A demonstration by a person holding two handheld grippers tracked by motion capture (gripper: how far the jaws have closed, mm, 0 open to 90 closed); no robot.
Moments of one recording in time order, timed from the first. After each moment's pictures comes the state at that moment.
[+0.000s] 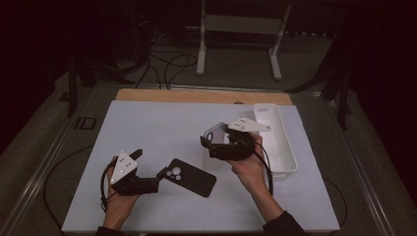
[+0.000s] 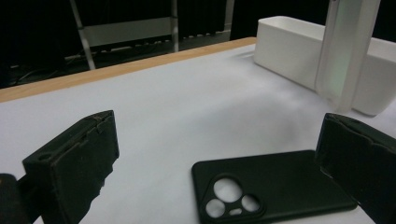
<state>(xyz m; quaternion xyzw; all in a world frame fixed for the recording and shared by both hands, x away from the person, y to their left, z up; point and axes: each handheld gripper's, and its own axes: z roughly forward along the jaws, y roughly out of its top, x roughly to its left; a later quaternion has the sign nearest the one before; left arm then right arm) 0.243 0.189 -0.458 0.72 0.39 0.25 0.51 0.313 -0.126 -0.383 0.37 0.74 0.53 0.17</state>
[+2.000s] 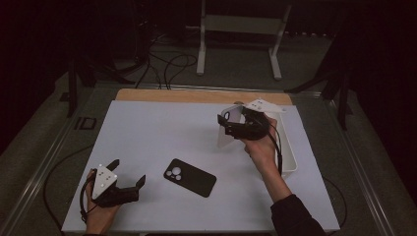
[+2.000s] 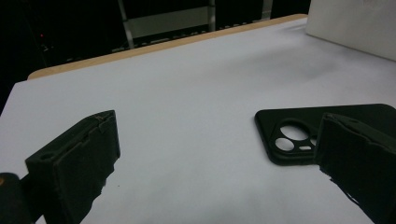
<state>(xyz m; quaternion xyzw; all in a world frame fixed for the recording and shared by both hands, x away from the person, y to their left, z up) 0.223 0.236 -0.487 0.72 0.42 0.31 0.47 0.364 -0.166 -0.374 0.40 0.72 0.53 0.22</state>
